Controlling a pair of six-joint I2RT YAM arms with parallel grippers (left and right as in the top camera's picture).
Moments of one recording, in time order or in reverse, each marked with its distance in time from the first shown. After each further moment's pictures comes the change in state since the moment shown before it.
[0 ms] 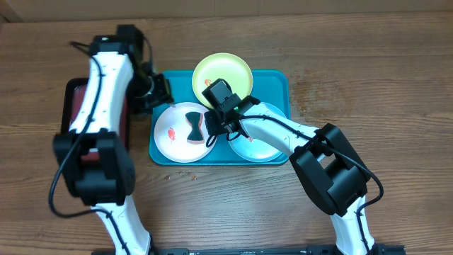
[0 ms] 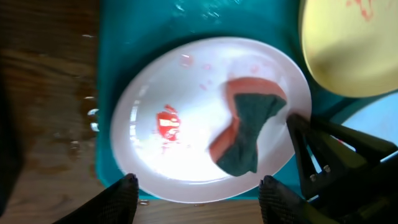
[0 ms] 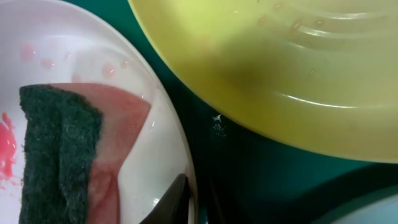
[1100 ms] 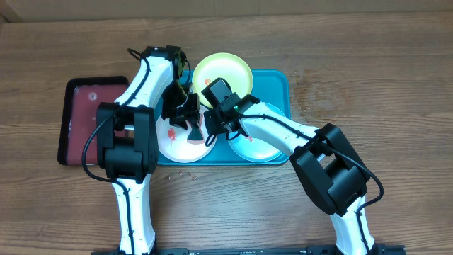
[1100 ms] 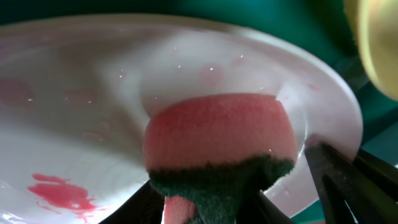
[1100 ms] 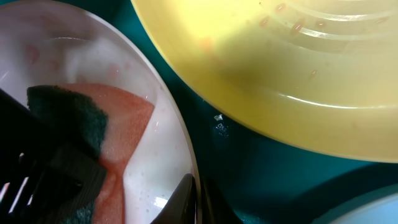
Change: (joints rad) left arm -0.134 0.229 -0.012 0.043 0.053 0.047; right arm 0.000 0.002 0.013 -0.015 -0.007 0.004
